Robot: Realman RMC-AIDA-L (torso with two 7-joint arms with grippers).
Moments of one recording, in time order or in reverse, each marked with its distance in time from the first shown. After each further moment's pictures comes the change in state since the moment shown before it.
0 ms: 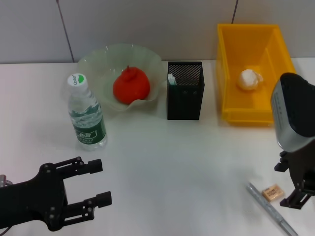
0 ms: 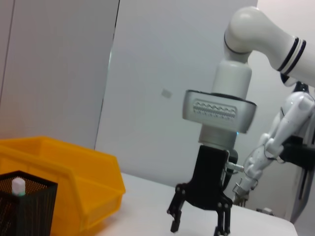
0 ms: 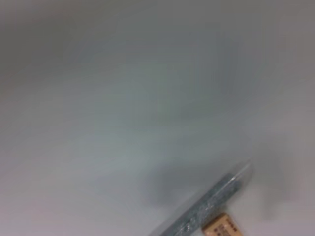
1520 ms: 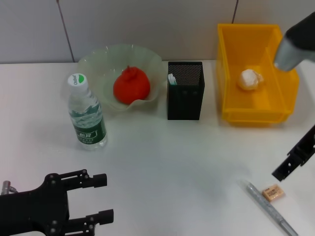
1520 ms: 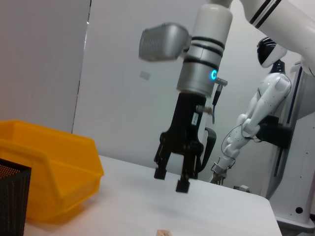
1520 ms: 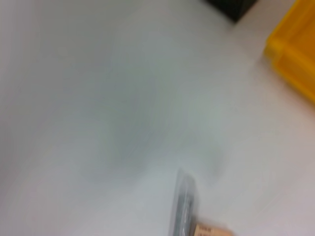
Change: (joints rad) left arm -0.007 0.032 0.080 0.003 0.004 0.001 0.008; right arm 0.123 -0.002 0.126 -0.075 -0.052 -0.186 0.678
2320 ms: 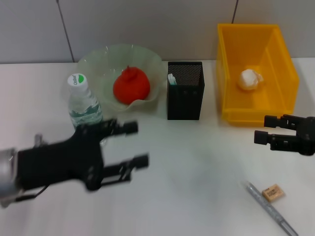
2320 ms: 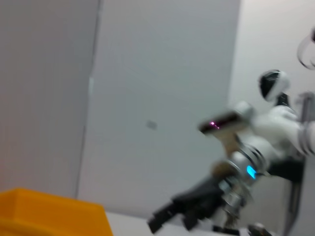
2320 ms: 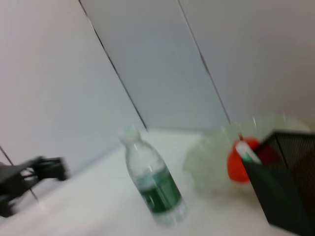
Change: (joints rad) left arm -0.056 -0.028 0.192 0.093 -0.256 -0.177 -0.058; right arm -0.387 -0.013 0.553 0.450 0.877 0.265 -0.851
